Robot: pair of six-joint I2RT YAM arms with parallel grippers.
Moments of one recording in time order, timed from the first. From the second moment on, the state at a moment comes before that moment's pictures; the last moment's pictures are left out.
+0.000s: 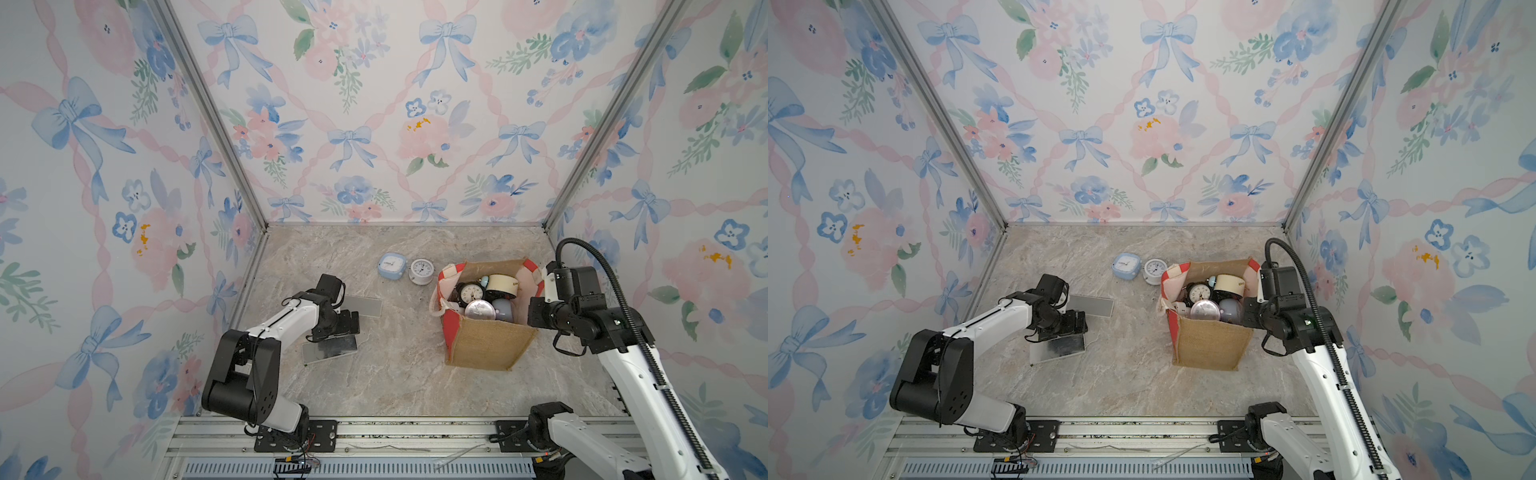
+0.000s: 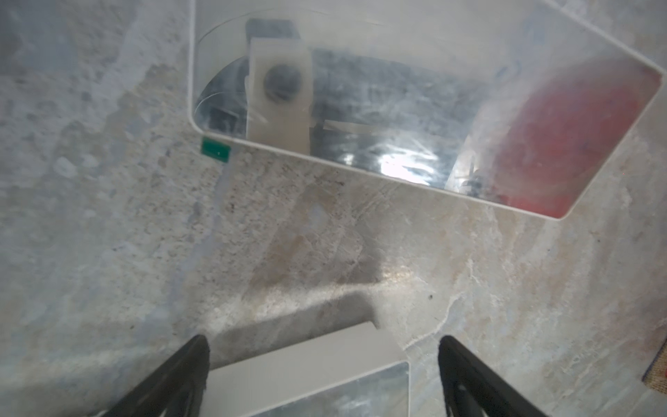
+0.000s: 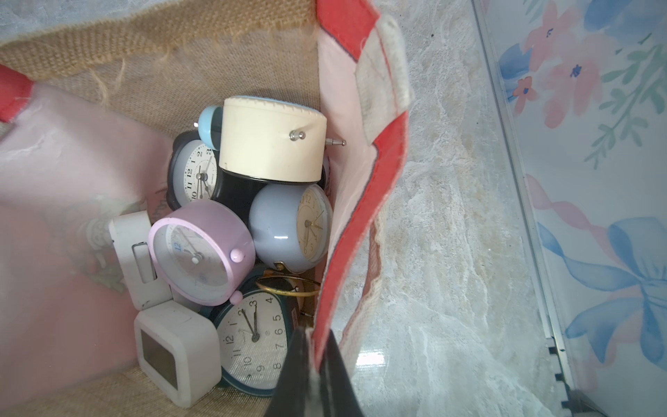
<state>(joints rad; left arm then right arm) -0.27 1.49 0.83 -0.66 0.13 -0.38 0.17 0.94 1.15 -1.14 0.13 0.24</state>
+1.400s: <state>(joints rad) -0.28 1.16 0.62 -0.78 0.03 -1.09 0.19 0.94 1.14 -1.14 0.15 0.24</state>
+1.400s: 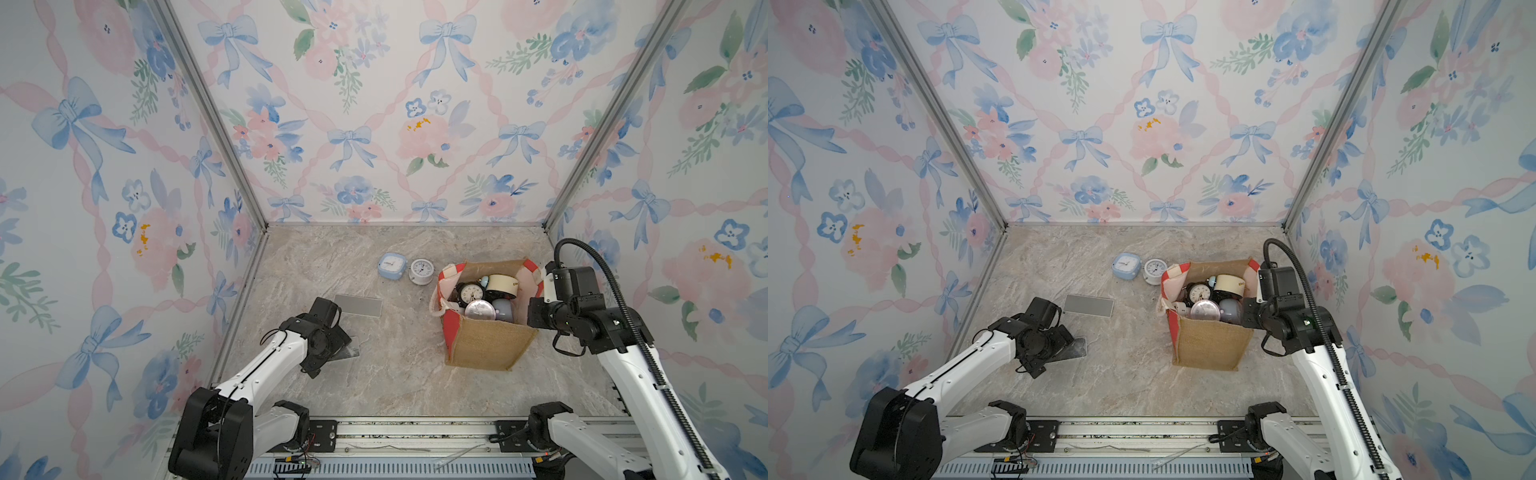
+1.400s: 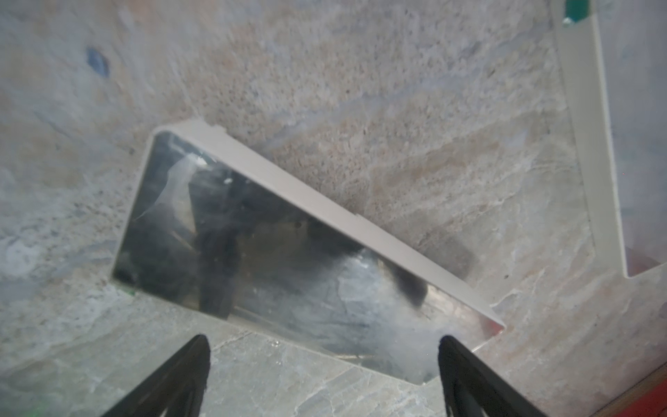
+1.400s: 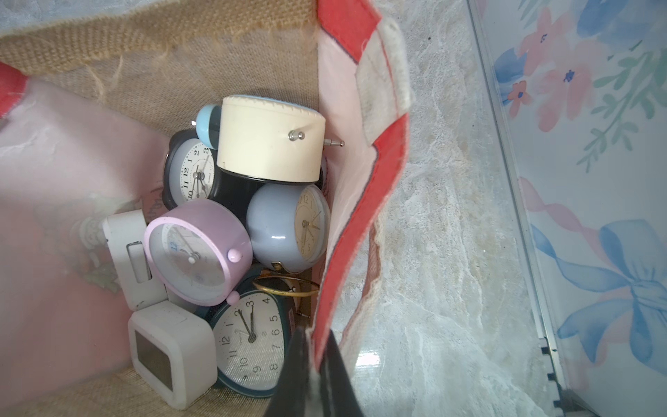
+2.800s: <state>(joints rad) -0.20 1.55 0.85 -0.66 0.06 -0.84 0.19 0.92 1.13 -1.14 0.18 0.23</state>
